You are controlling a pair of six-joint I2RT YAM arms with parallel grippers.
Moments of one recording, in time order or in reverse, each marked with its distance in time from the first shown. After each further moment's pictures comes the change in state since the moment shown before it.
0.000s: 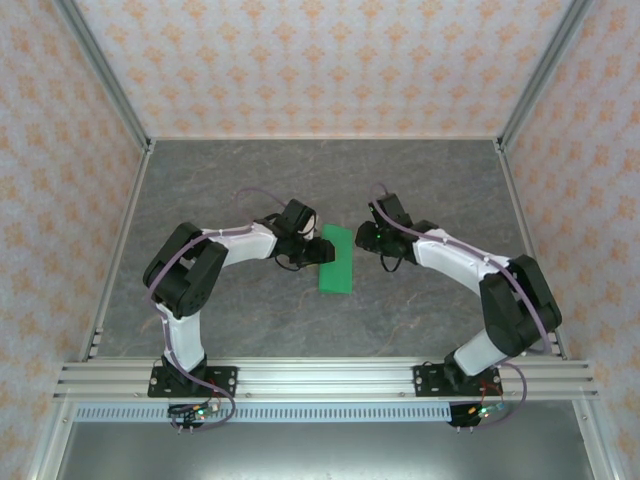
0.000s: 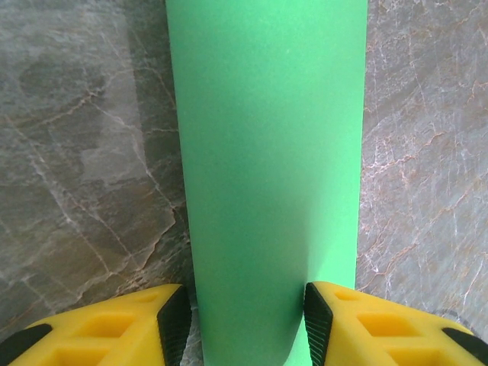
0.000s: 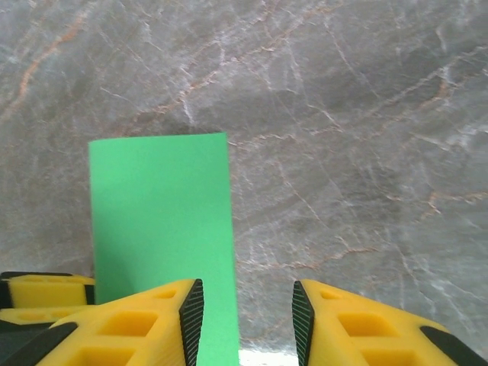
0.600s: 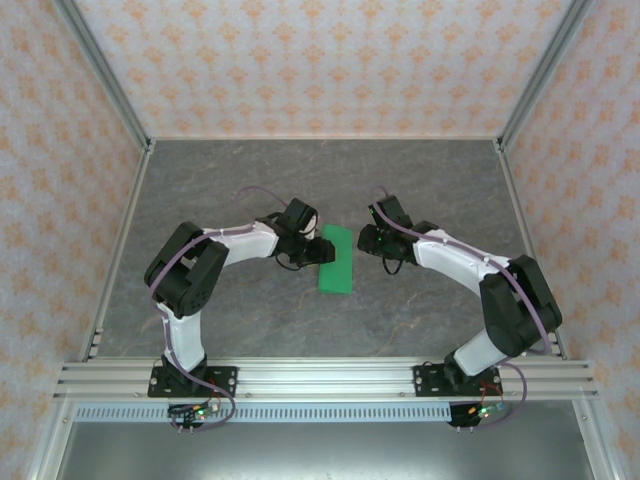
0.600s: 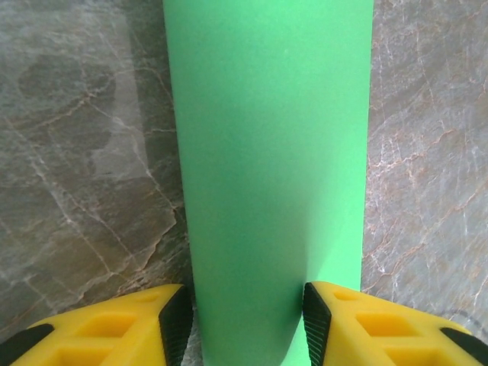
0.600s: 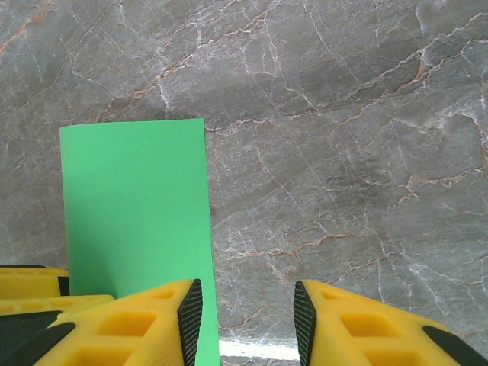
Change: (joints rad) left arm -0.007 0.006 0.023 -0.039 -0.023 0.020; right arm 0.000 0.000 -0.004 -0.026 0.007 -0.007
